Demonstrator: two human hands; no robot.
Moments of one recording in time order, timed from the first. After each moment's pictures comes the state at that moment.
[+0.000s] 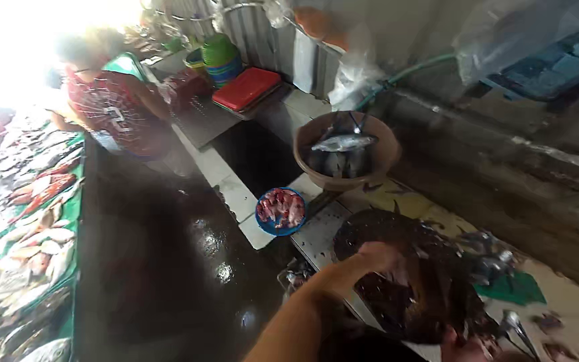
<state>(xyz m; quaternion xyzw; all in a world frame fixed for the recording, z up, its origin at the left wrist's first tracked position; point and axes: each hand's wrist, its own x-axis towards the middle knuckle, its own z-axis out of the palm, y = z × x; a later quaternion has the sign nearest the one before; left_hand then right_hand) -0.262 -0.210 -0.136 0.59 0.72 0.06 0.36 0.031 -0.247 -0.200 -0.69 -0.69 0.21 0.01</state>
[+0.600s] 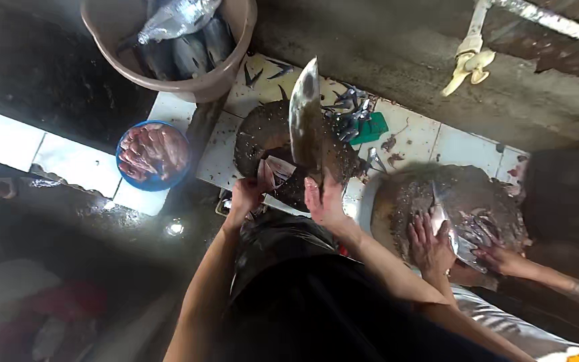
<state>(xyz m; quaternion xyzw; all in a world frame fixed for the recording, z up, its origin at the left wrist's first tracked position) -0.277 -0.342 -0.135 0.29 0.76 0.29 0.50 -0.061 -0.269 -0.117 -0.47 -0.75 0.40 0.24</state>
